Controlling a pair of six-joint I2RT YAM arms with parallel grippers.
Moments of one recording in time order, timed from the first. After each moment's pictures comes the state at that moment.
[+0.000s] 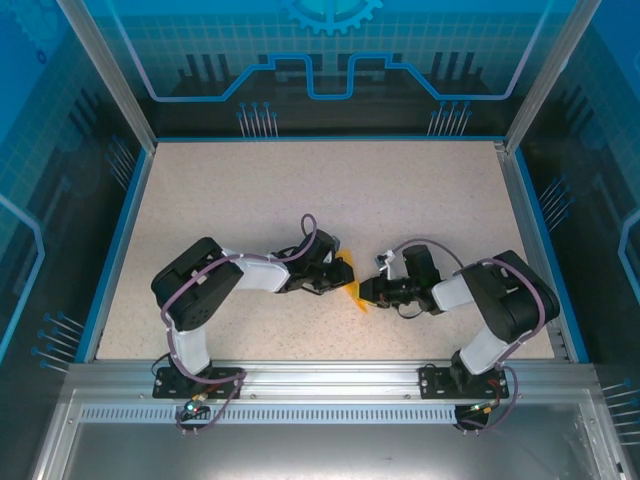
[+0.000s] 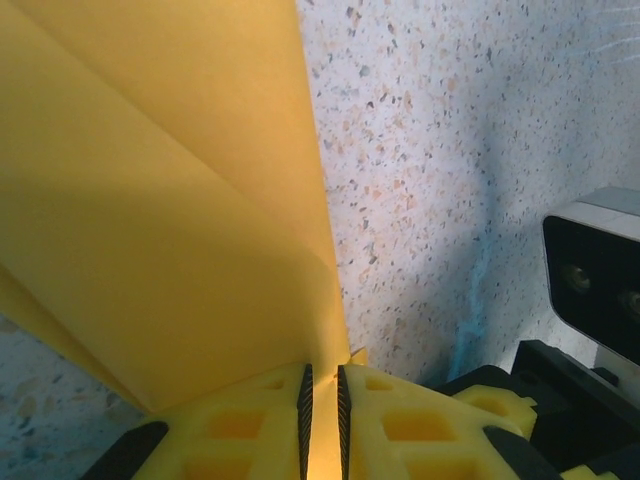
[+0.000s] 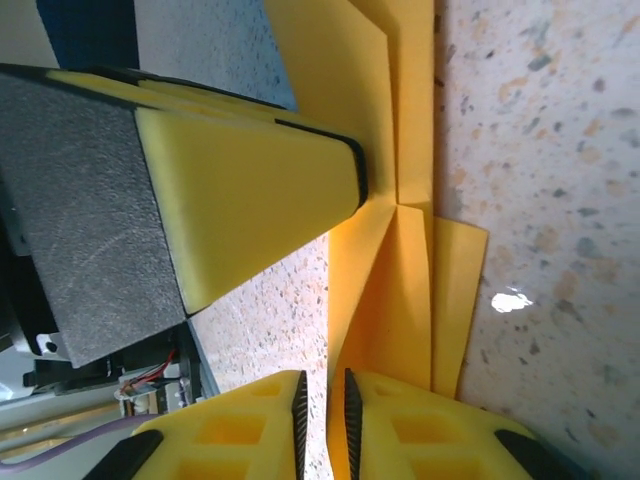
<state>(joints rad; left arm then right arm) -0.74 1.86 0.87 0.17 0.32 -1.02 0.39 1.63 0.35 0.45 -0.84 0.76</state>
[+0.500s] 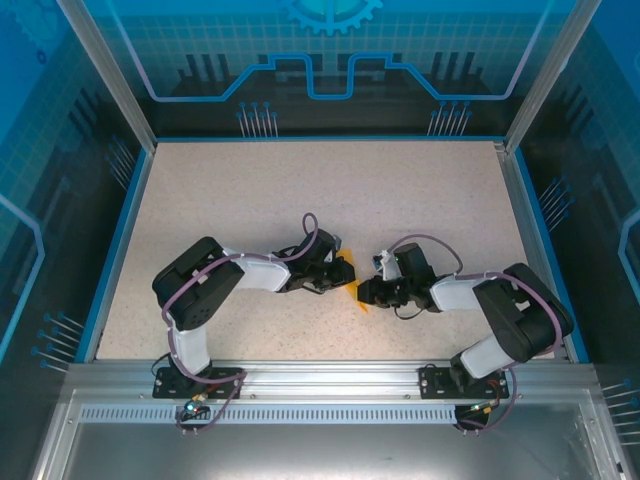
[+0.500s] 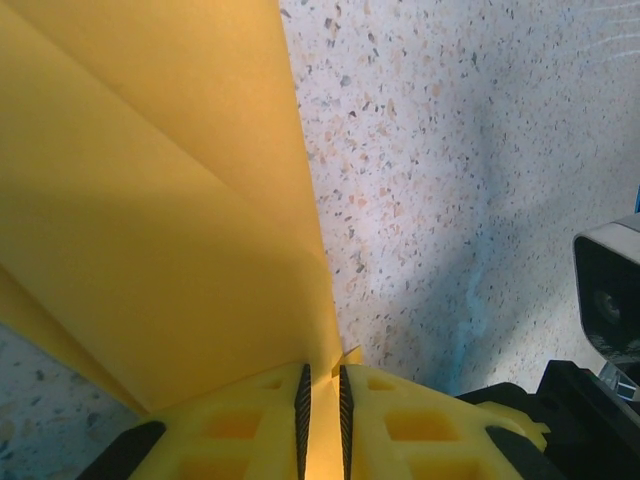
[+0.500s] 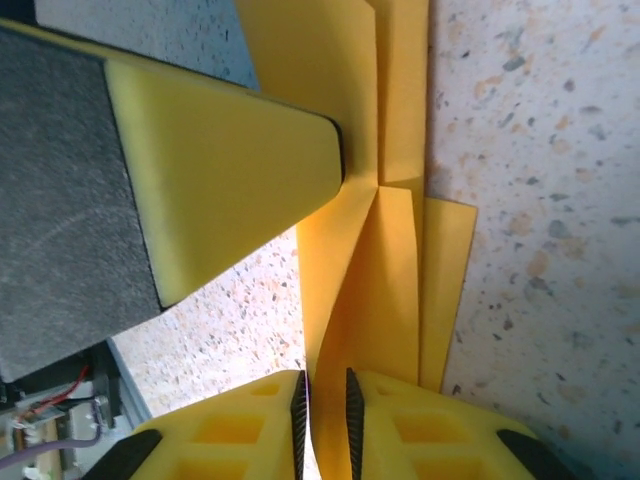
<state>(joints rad) -0.74 1.87 0.88 0.18 0.33 -1.00 0.47 1.52 0.41 0.19 -0.64 0.66</state>
